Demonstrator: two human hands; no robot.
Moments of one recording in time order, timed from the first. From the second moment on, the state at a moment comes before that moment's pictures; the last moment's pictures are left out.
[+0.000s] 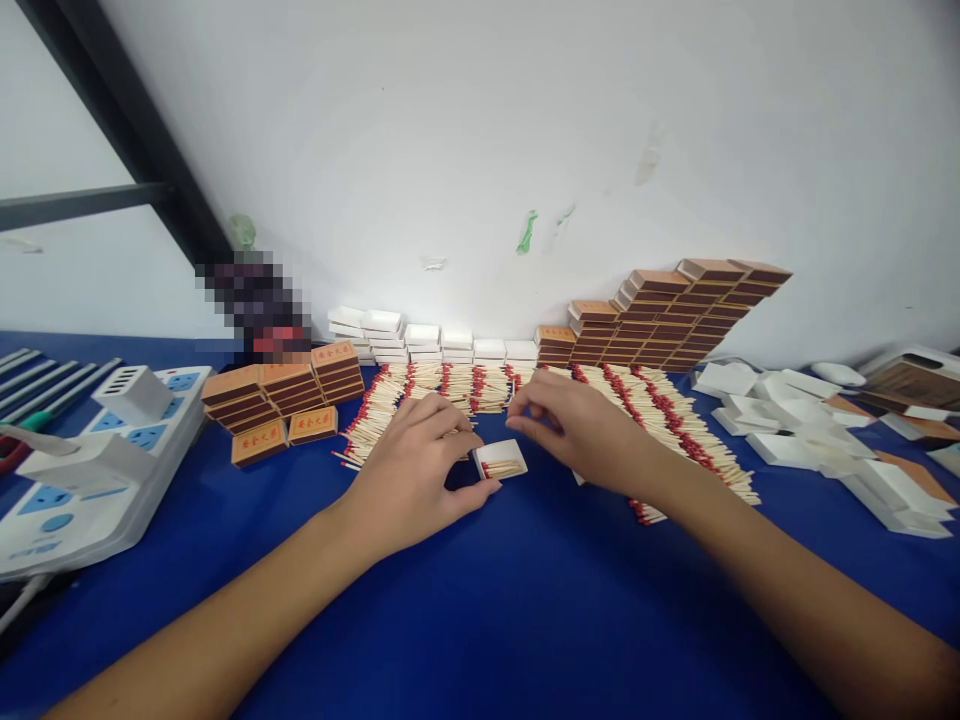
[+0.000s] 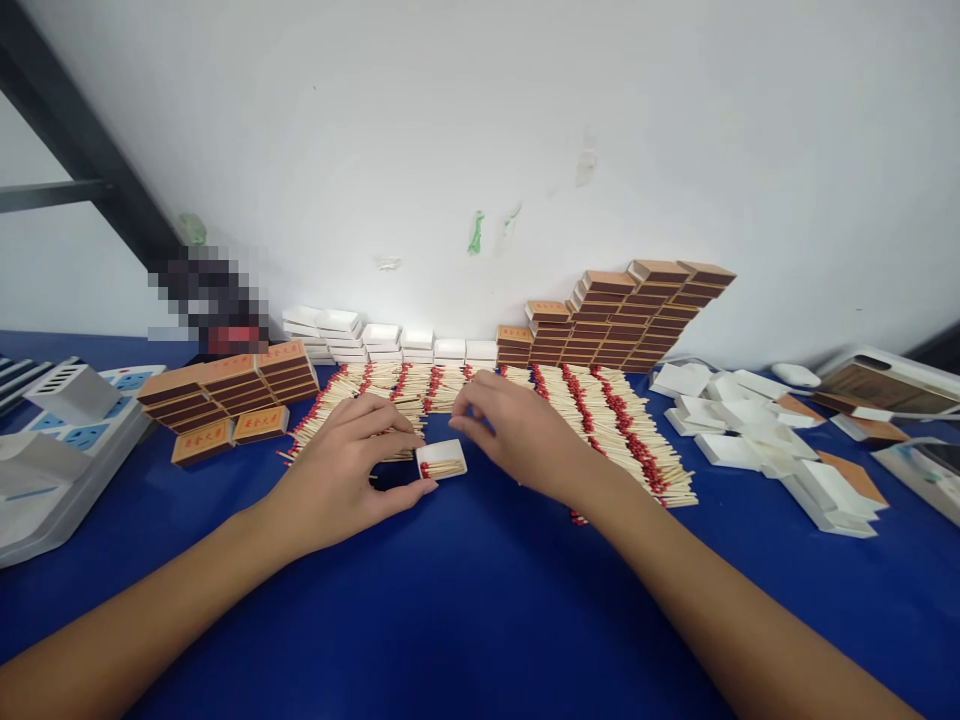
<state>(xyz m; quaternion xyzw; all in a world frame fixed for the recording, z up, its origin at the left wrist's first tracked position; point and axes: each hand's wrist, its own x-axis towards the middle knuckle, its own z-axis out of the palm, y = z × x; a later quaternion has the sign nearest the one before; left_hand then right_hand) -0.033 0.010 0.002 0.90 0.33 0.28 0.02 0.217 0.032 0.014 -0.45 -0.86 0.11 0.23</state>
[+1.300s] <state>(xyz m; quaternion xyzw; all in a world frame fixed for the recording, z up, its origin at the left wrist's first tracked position) -0.032 0.008 0.003 0.90 0.33 0.28 0.02 0.192 0.053 -0.007 -0.49 -0.85 0.07 0.17</state>
